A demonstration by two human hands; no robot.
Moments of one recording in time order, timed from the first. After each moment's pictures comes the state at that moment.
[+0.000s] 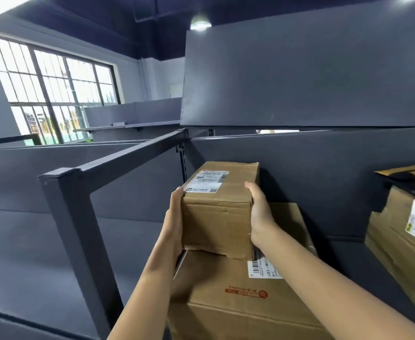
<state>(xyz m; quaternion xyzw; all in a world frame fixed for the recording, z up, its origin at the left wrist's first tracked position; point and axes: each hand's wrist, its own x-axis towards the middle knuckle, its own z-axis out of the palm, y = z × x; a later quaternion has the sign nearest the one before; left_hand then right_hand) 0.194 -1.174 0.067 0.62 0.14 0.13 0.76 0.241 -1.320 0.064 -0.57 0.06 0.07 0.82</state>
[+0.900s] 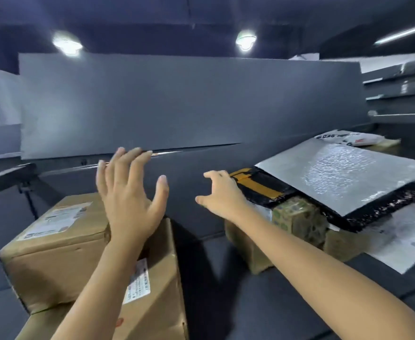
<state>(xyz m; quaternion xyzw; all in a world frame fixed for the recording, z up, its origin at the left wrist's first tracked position) 0.180 -1.356 0.130 0.76 -0.21 0.55 0.28 0.175 -1.532 0.128 -0.92 0.01 -0.23 0.30</state>
